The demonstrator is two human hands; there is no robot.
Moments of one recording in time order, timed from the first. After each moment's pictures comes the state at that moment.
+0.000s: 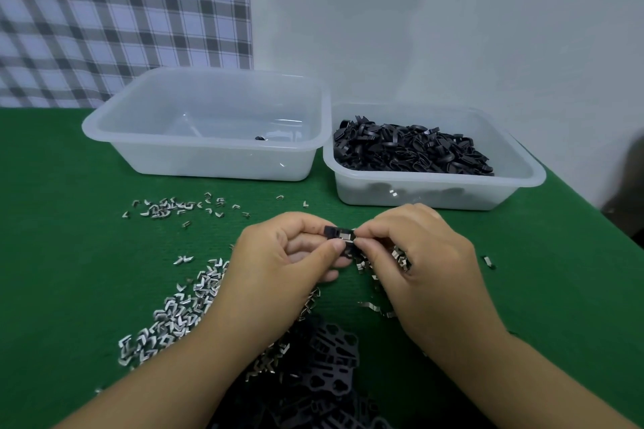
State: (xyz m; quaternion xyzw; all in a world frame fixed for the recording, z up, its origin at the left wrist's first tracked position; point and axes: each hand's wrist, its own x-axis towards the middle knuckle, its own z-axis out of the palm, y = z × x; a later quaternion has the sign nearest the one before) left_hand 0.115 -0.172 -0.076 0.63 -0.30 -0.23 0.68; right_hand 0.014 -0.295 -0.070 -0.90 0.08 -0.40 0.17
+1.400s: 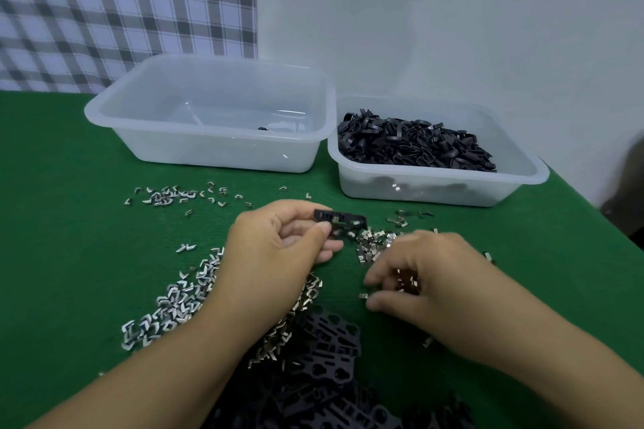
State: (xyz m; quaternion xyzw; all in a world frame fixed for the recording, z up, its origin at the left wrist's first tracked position) left_hand 0.118 -0.173 -0.077 0.64 -0.27 -0.18 0.70; right_hand -0.005 -0.299 -0.038 -0.97 0.11 -0.04 0.23
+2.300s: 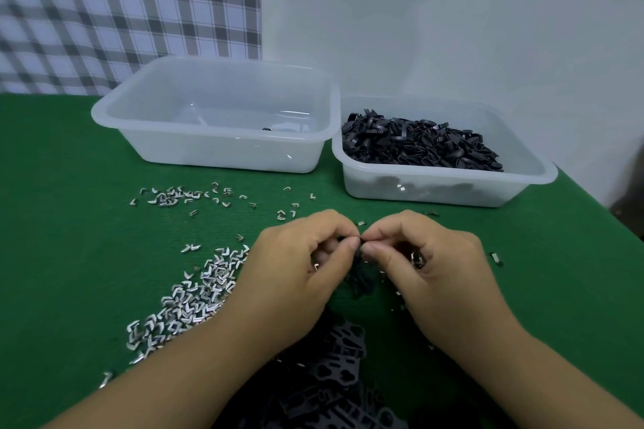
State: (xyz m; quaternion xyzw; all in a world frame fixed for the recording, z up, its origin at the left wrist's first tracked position) left_hand 0.113 -0.168 -0.078 0.74 -0.46 -0.01 0.49; right_hand 0.007 -0.293 -0.064 -0.89 0.07 -0.33 0.30
